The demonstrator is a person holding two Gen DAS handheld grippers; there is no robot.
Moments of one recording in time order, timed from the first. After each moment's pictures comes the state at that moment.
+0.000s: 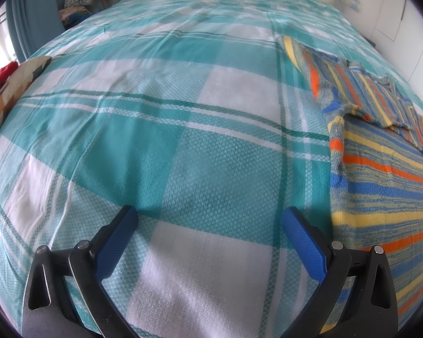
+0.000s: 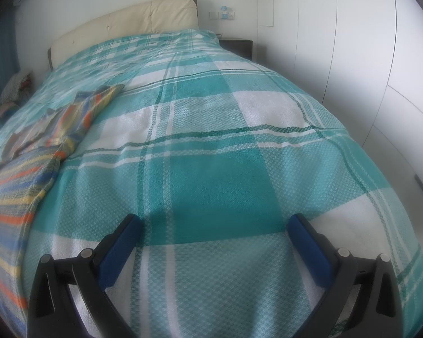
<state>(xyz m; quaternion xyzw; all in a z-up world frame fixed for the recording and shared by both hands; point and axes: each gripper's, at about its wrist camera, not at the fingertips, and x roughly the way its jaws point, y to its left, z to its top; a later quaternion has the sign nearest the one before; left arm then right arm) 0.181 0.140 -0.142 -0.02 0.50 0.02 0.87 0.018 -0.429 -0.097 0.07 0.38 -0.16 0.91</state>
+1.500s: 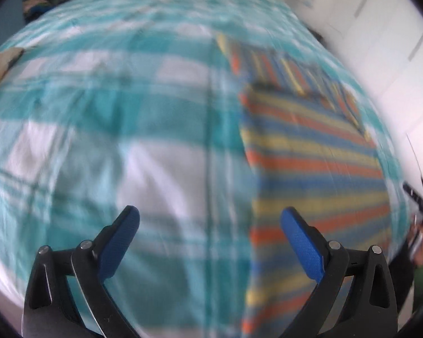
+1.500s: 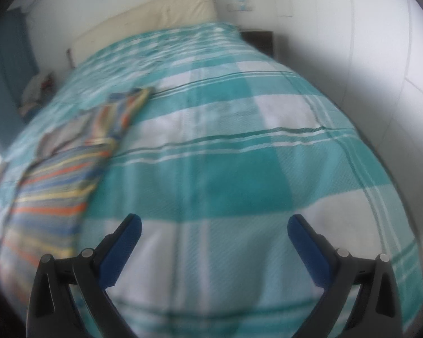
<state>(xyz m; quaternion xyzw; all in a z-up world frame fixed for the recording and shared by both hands) 0.087 0.148 -0.100 -0.06 0.53 -0.14 0.83 -0.019 -0.413 -0.048 0.12 0.42 -0.04 0.90</state>
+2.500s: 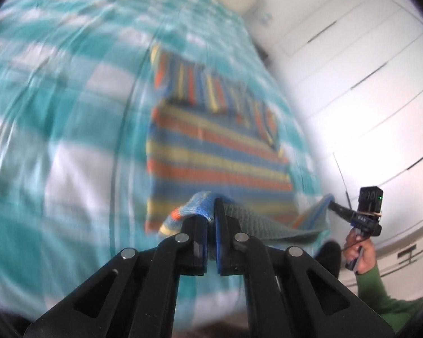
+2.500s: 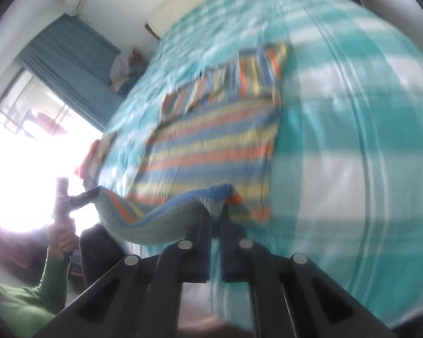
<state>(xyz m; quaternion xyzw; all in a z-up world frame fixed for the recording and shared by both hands) 0.108 0.169 -0.037 -0.20 0.48 -0.27 0.81 0.006 -0.342 -0.013 0.23 0.45 0.18 0.84</state>
